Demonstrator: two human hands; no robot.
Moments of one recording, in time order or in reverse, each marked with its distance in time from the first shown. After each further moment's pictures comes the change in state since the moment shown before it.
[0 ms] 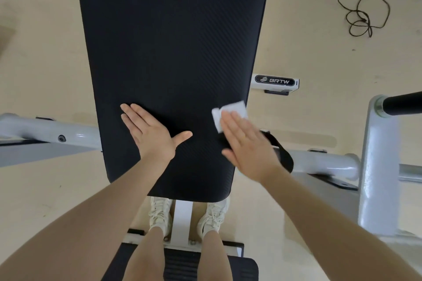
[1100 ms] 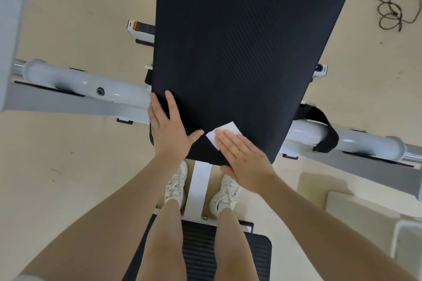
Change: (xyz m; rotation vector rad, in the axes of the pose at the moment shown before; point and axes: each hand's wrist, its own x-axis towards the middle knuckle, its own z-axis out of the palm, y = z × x) left_hand -0.028 -0.126 0.019 -0.106 0.005 0.151; right_hand -0.025 -0.145 0.037 -0.029 -0.297 -0.150
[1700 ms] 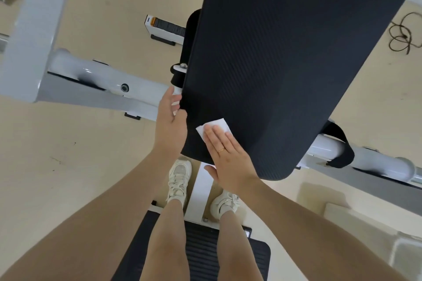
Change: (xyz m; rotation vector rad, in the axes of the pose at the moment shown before) left_hand 0.021 -0.040 -0.039 -0.937 0.000 -0.184; right_hand 0.064 -0.058 -0.021 -0.039 -0.118 0.018
